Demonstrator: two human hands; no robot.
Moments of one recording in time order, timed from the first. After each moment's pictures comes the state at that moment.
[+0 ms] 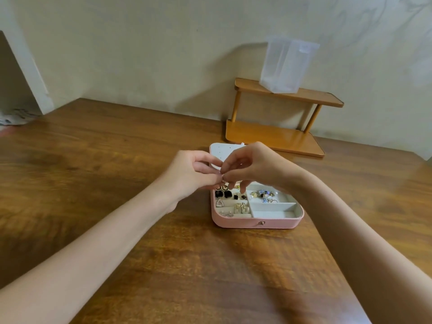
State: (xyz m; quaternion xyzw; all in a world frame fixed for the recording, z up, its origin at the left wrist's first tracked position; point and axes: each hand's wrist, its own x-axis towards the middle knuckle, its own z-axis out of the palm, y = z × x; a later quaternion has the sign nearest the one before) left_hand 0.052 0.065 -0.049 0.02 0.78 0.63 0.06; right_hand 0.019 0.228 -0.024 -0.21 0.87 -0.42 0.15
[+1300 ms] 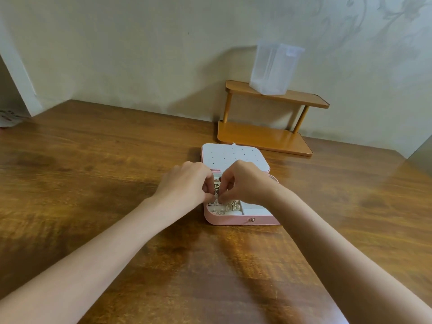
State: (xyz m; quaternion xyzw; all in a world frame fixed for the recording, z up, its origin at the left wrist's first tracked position) left_hand 0.055 0.081 -0.055 0.12 0.98 0.18 -0.04; right_hand 0.031 0.218 -0.045 -0.20 0.96 -0.20 0.09
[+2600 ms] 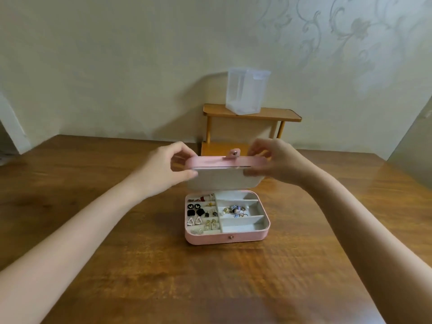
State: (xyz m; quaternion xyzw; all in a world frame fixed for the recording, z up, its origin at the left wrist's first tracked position) left_hand 0.026 0.066 -0.014 0.21 0.88 0.43 -0.09; right_hand 0.027 0.304 0.016 -0.15 0.94 -0.29 -0.08
